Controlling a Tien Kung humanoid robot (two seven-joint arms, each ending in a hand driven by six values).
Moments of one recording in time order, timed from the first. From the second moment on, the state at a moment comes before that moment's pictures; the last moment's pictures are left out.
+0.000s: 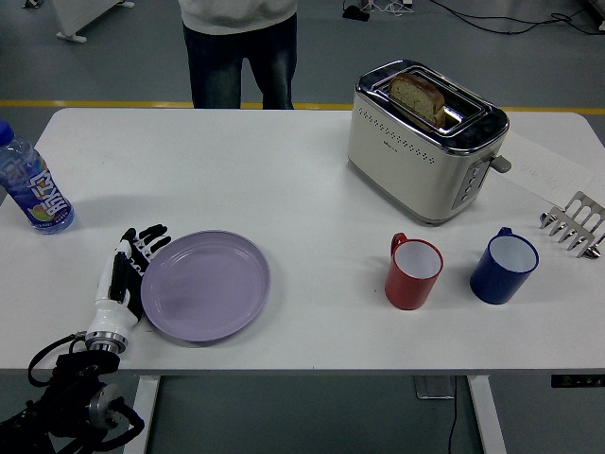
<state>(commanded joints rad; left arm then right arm) -0.23 0.21 -0.88 -1.00 0.49 0.20 -0.55 0.21 0.00 1.76 0.30 -2.03 0.00 -0.28</state>
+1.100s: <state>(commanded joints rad) -0.29 0.25 -0.69 -1.06 0.42 0.17 -0.53 0.20 0.00 1.76 0.30 -2.04 0.00 -0.28</state>
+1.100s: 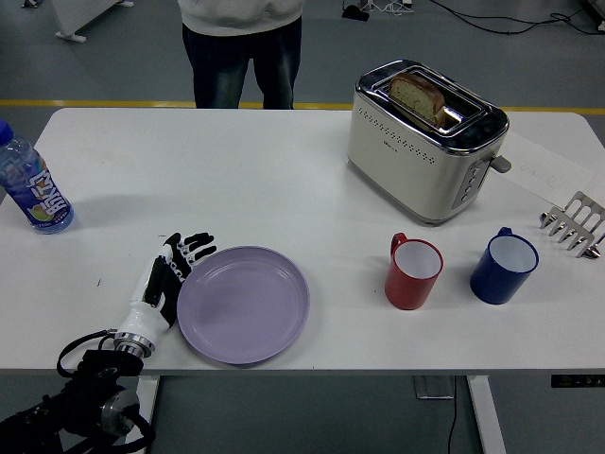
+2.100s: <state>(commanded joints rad) -0.27 0.23 -0.78 -1.07 0.49 0.23 -0.54 0.20 0.00 1.76 0.30 -2.04 0.00 -0.28</state>
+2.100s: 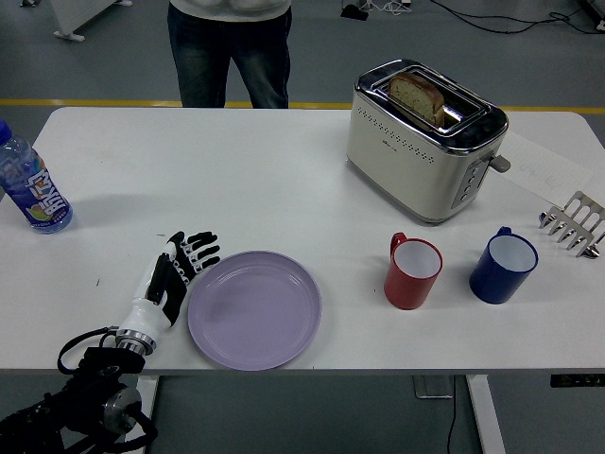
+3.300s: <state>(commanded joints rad) -0.10 0.26 -1.58 -0.99 0.73 0.18 -0.44 0.20 0.00 1.76 0.30 -2.03 0.00 -0.28</state>
